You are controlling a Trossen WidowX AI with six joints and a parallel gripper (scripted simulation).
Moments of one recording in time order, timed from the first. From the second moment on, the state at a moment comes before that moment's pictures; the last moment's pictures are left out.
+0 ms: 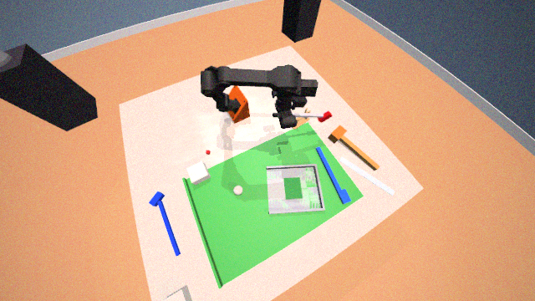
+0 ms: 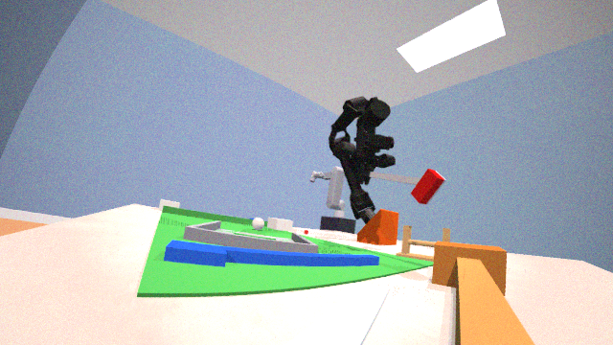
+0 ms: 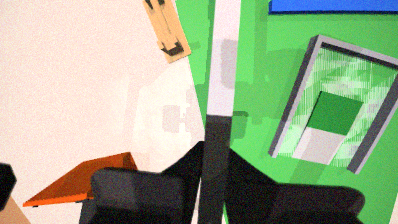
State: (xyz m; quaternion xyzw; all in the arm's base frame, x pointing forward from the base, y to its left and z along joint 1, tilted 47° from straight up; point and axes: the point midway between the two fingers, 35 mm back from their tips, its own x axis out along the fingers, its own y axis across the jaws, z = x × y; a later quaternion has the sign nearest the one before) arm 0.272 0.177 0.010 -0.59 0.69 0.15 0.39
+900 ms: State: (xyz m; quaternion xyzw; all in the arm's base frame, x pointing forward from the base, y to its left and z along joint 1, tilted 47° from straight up) arm 0.263 0.083 0.104 -0.41 0.70 -0.07 0.57
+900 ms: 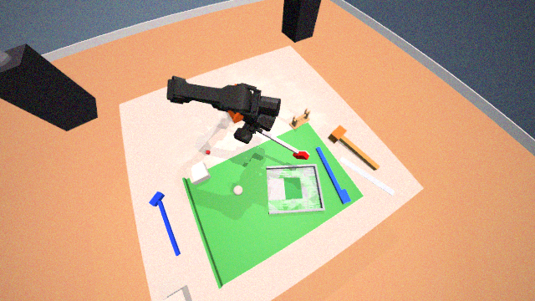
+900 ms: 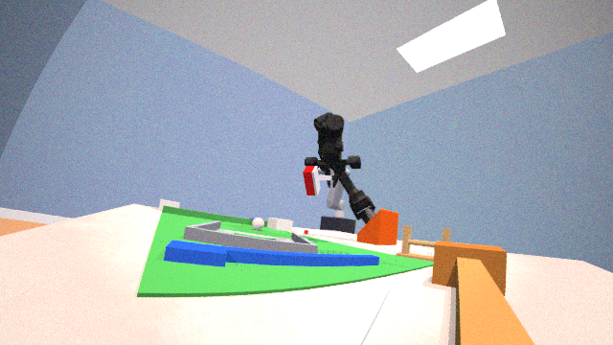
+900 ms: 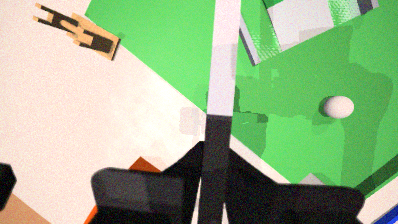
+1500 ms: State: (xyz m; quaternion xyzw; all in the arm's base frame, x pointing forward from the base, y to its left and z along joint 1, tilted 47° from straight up) arm 0.231 0.014 0.151 -0.26 0.65 -0.26 0.67
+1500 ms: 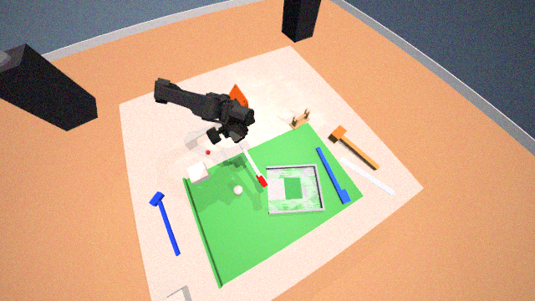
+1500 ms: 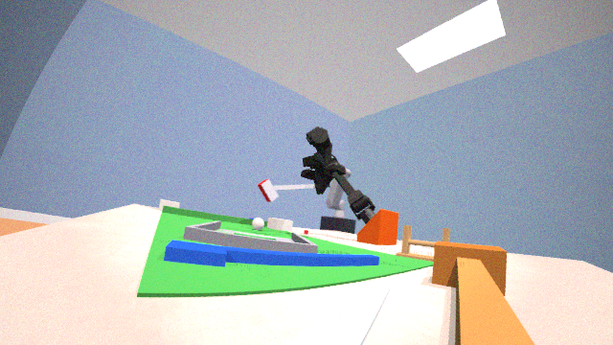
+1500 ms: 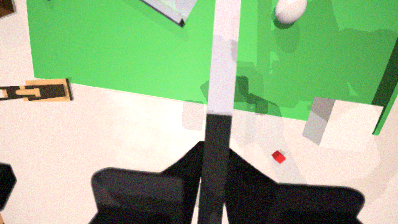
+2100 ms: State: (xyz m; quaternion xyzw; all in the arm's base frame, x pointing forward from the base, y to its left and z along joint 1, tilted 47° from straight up) arm 0.193 -0.034 0.175 -0.13 0.57 -0.40 0.71
